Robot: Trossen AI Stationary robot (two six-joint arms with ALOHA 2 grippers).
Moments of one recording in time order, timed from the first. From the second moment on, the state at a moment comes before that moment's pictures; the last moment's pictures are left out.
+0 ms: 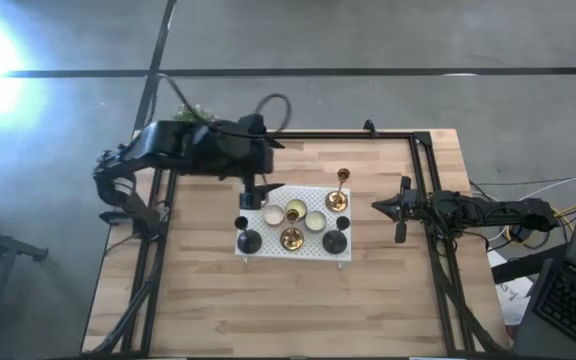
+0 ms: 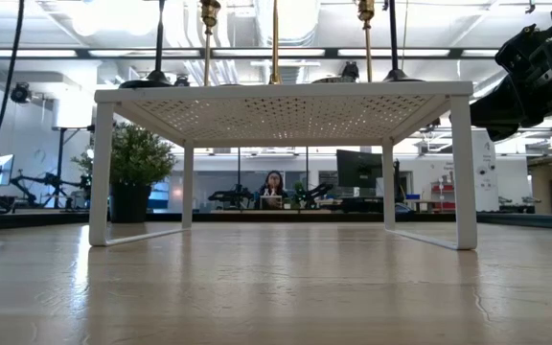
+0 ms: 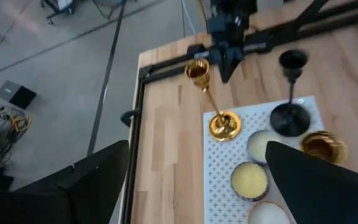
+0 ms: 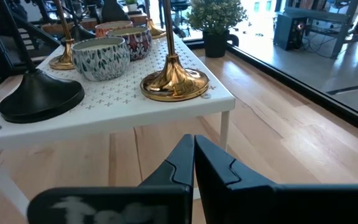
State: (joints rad) left arm -0.06 1.67 2.33 -1.24 -0.30 0.28; right arm 0.03 0.09 0.08 -0.20 0.25 0.16
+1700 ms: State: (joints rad) left arm -0.82 0.98 1.23 -0.72 -1.14 -0.17; right arm 0.03 0.09 0.08 -0.20 0.25 0.16
